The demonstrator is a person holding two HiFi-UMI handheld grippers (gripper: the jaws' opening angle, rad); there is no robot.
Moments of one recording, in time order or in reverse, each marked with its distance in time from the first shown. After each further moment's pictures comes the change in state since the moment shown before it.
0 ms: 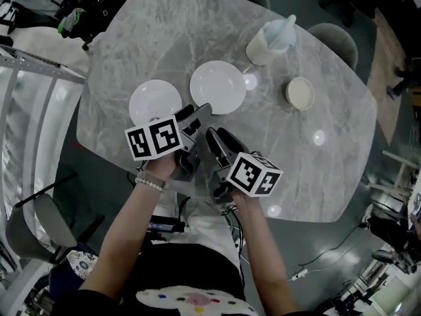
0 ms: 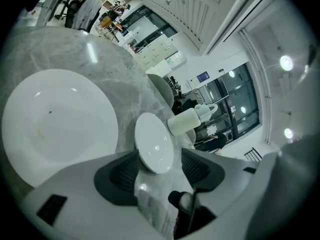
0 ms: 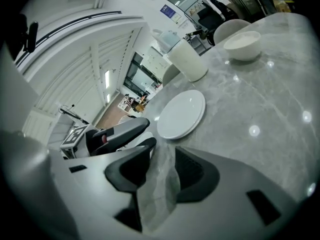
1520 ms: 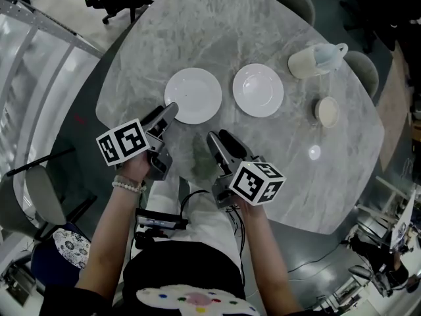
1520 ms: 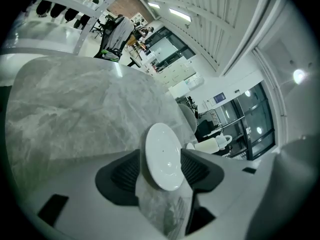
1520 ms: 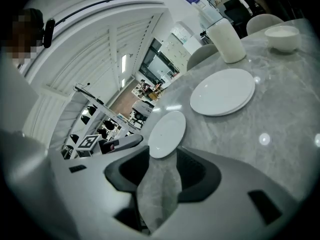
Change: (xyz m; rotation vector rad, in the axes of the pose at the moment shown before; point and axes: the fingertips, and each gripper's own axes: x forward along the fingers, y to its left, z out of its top) left arm -0.141 0.120 0.041 -0.143 -0.211 0.139; right arm 0.031 0.068 -0.056 -0.171 0.121 0.114
